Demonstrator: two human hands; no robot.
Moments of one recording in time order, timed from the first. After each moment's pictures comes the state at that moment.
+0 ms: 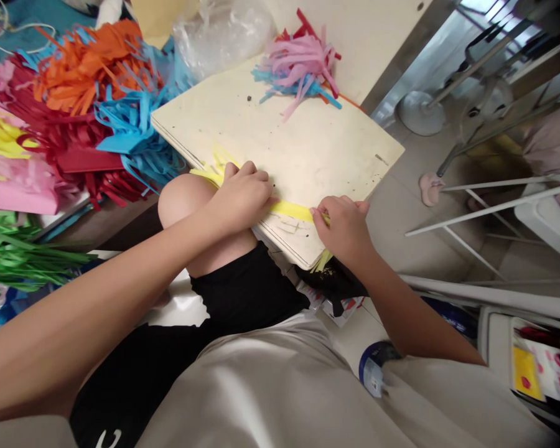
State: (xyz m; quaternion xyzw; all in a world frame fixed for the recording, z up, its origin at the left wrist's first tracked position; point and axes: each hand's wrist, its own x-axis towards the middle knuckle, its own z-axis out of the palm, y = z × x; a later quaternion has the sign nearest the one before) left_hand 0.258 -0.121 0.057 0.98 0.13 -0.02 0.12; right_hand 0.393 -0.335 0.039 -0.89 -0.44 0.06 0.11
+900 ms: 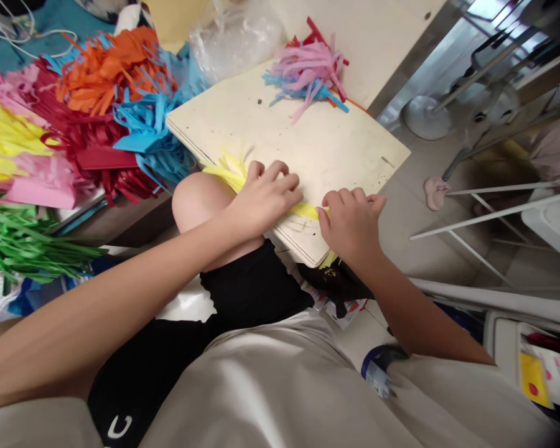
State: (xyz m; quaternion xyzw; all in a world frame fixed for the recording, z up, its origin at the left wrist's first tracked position) left_hand 0.251 -0.136 0.049 0.99 0.02 0.10 0.11; right_hand 0.384 -0.334 0.053 -0.88 -0.48 -0.04 0.04
